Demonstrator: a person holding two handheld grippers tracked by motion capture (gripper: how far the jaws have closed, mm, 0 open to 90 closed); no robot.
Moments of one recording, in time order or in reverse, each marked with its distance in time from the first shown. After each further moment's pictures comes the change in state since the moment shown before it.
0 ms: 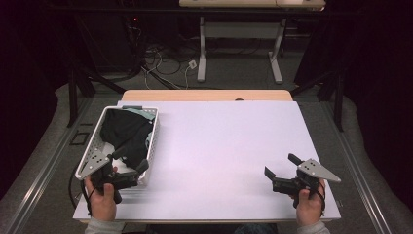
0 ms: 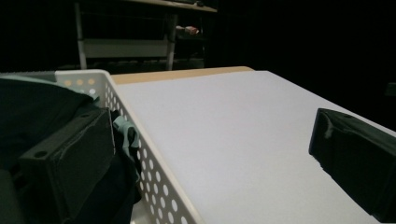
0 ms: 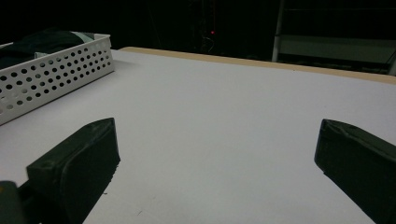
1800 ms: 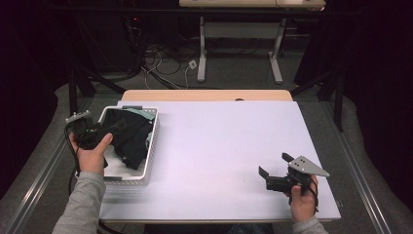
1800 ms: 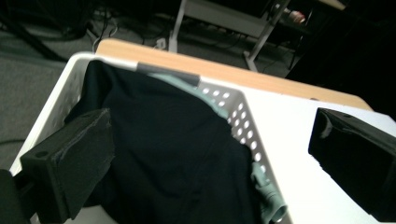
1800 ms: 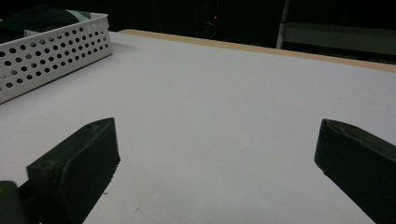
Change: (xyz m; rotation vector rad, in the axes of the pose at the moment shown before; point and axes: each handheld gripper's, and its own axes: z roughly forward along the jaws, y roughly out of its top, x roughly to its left) left arm 0.097 0.061 0.037 0.151 0.358 -0.321; right arm 0.004 -0.004 0.020 0.058 0.008 -0.029
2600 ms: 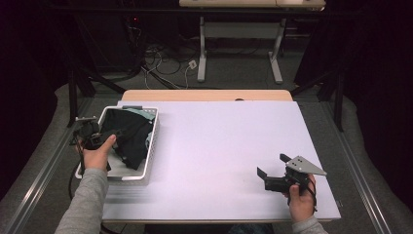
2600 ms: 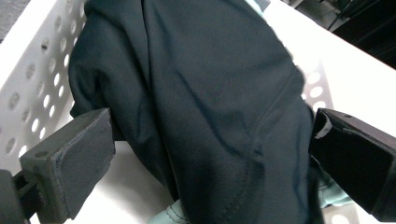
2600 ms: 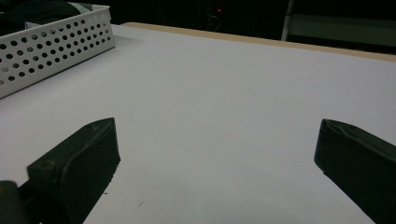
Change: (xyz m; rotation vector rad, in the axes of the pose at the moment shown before) left arm 0.026 -0.018 0.036 0.272 0.094 -0.189; right arm 0.002 -0.003 0.004 0.029 0.013 0.008
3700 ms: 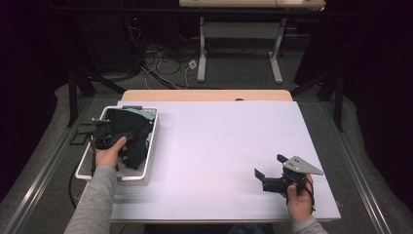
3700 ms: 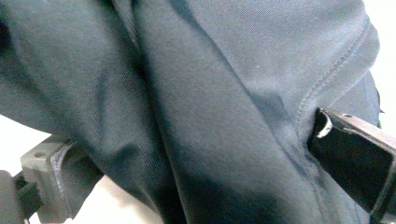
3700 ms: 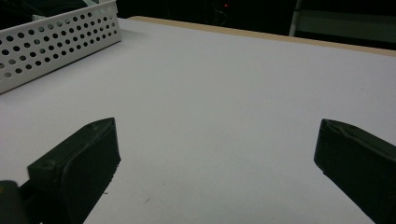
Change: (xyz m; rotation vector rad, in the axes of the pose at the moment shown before) left arm 0.002 -0.006 0.042 0.132 0.021 -0.005; right arm 0.002 -0.002 0.006 0.008 0.023 -0.024
